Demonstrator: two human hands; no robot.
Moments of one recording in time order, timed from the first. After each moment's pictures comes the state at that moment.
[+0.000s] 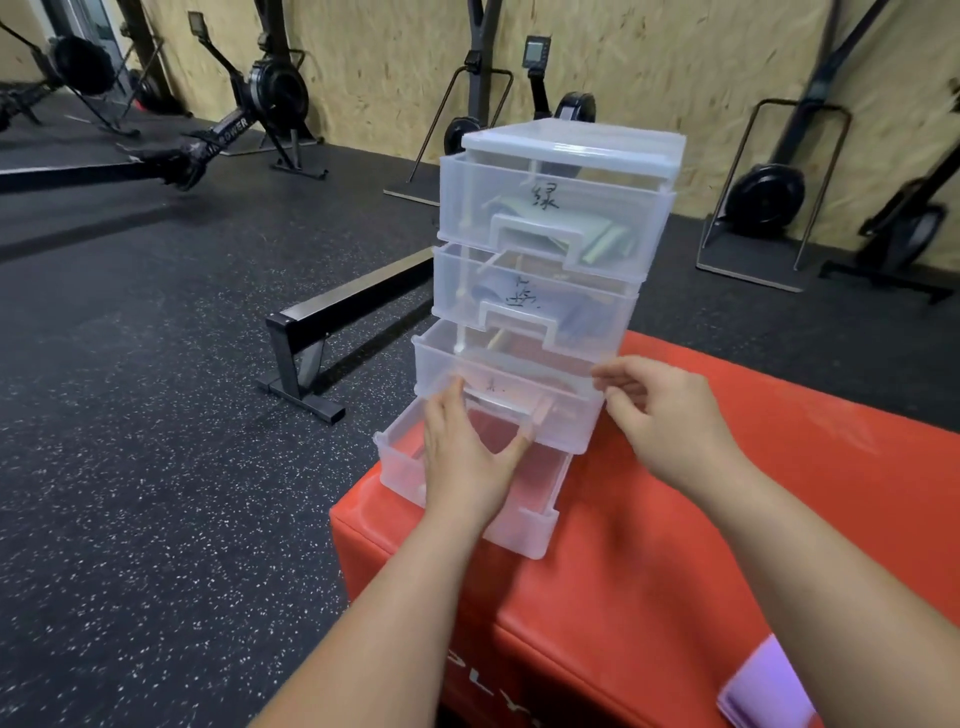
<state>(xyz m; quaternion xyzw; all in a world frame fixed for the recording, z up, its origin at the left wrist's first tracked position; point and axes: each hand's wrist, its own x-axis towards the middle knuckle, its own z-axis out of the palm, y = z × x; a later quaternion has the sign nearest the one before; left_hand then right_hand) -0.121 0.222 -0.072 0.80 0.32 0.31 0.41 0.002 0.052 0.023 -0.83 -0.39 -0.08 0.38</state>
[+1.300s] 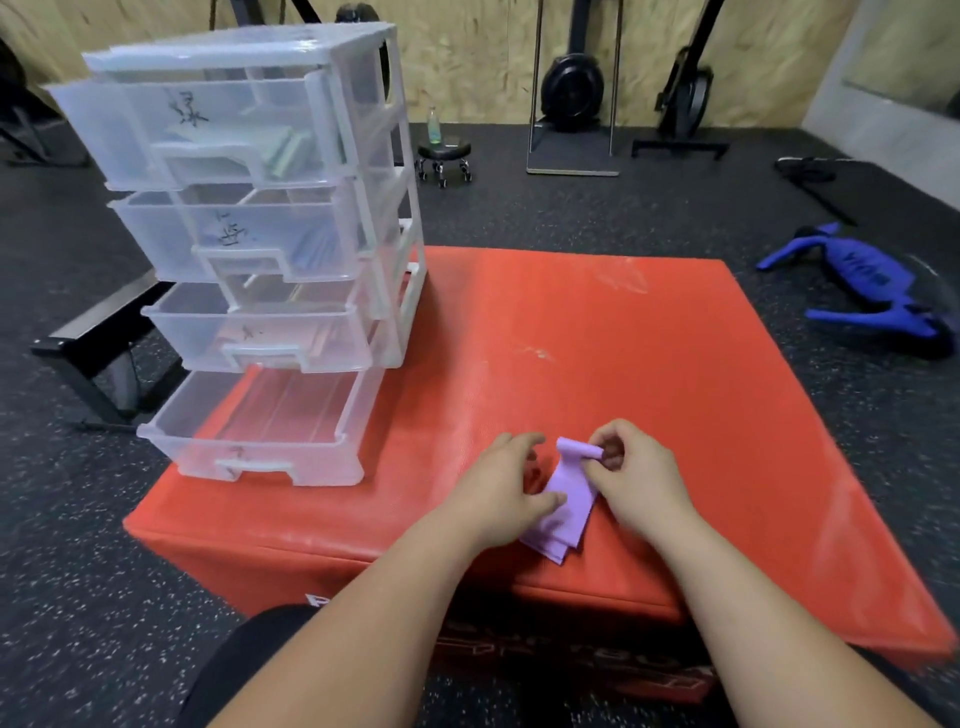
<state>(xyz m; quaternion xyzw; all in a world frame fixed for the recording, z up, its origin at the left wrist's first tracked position) -0.082 -0.002 -0.128 0.92 -0.02 -0.04 0.38 -0.030 -0.201 -0.127 -0.92 -0.08 0.01 0.39</state>
